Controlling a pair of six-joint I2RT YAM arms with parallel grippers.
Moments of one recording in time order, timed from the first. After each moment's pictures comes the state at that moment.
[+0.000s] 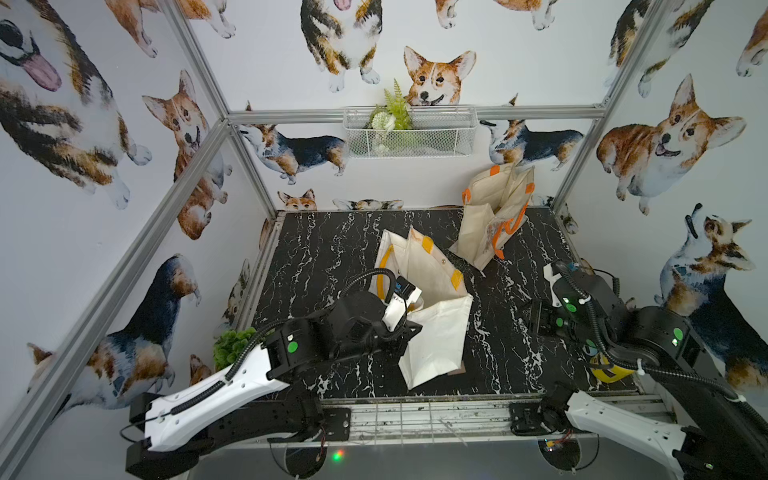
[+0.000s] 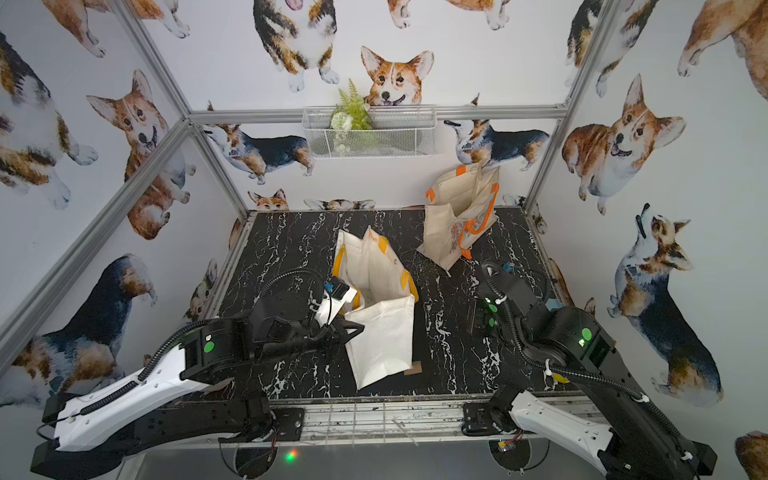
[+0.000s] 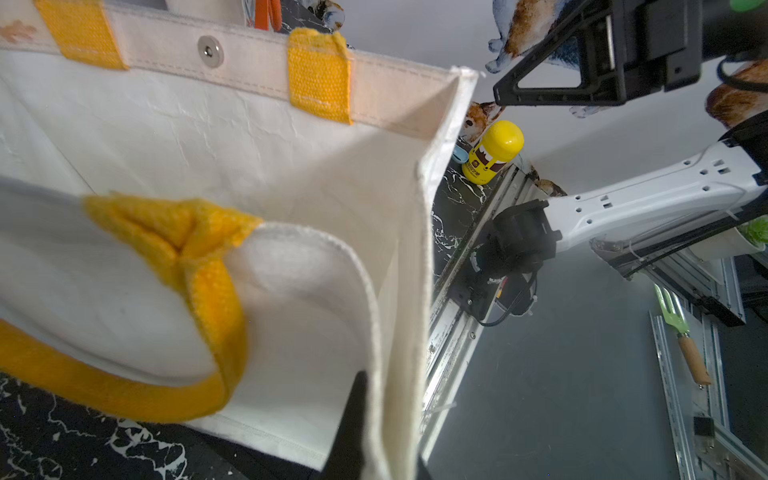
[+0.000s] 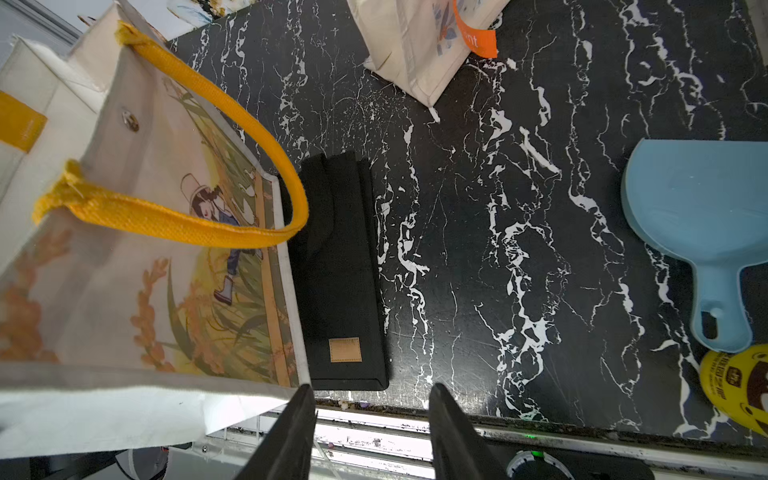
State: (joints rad) left arm -1.17 0.91 1.10 -0.76 0.00 -0.40; right arm 0.80 0.85 1.33 -1.38 0.21 0.81
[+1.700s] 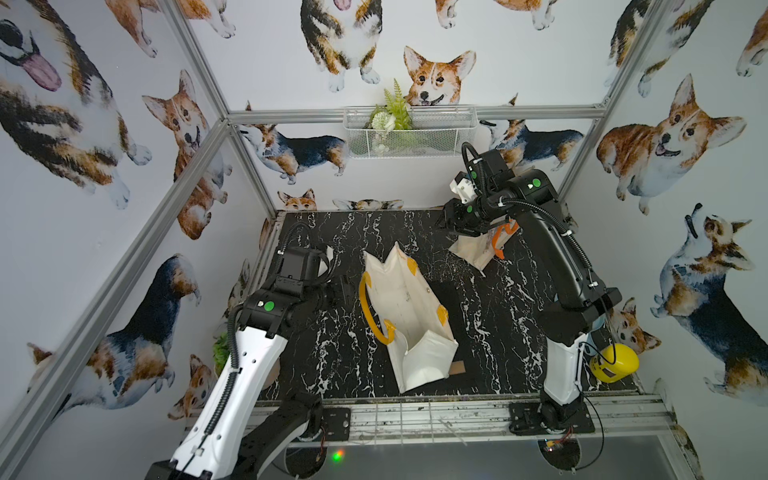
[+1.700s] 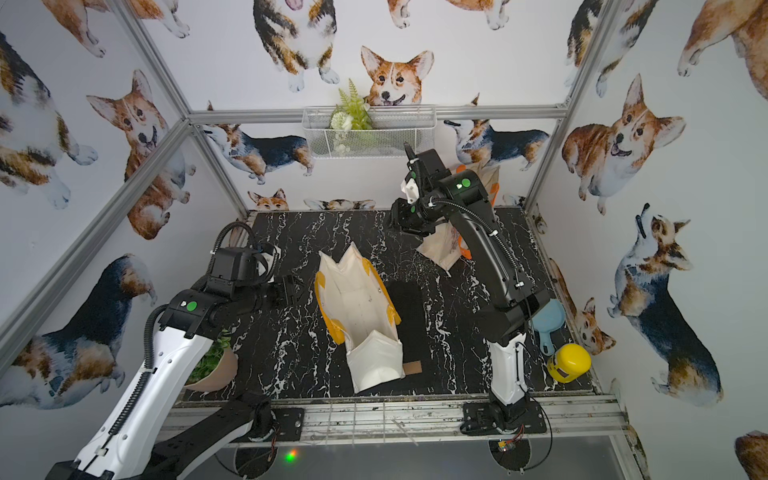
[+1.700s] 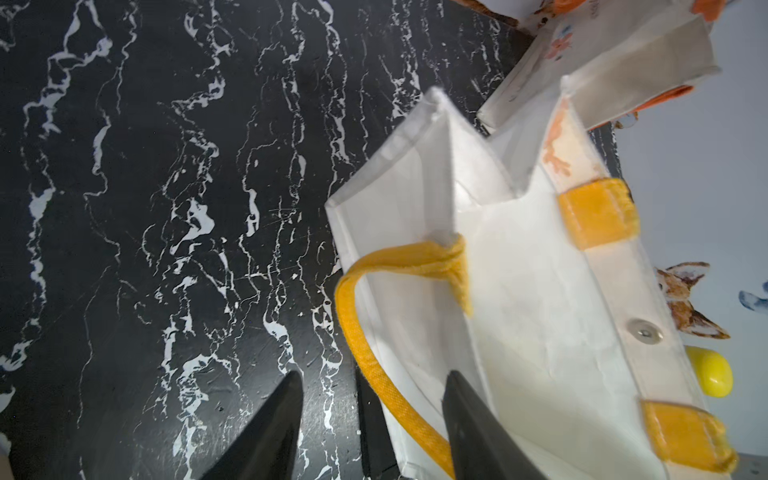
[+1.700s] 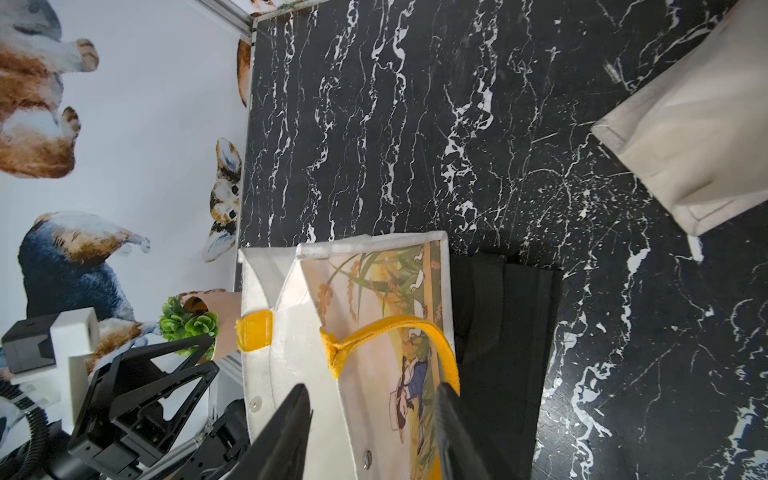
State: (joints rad) left arm -0.26 0.97 1.15 -1.02 0.21 -0.44; right arm 0.56 1.99 2.53 -1.50 -0.33 0.55
